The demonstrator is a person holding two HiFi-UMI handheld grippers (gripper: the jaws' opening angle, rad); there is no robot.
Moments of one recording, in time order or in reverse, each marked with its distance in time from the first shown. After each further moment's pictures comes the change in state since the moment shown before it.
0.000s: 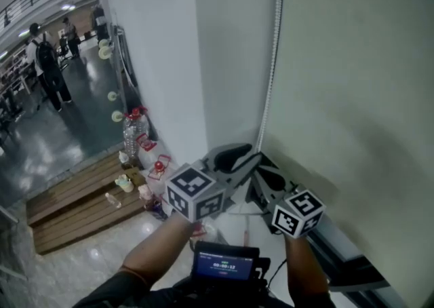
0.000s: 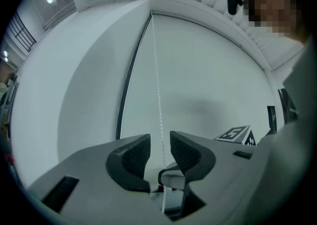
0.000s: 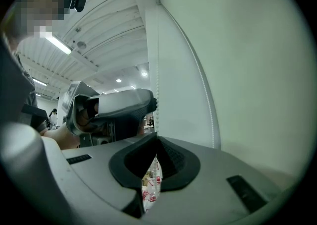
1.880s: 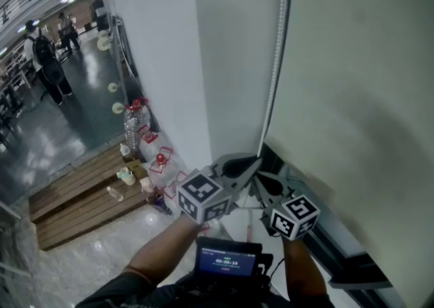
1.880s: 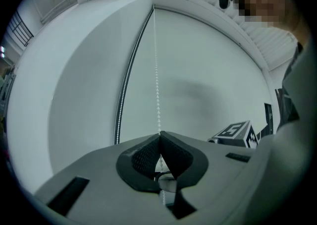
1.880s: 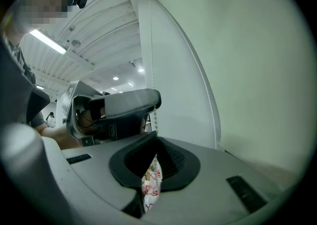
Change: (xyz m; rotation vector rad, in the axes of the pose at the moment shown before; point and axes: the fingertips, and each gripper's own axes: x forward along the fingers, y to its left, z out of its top) left arm 0.009 0.011 -0.057 -0.001 0.046 -0.042; right arm 0.014 -0.010 -0.053 0.058 0.048 -0.013
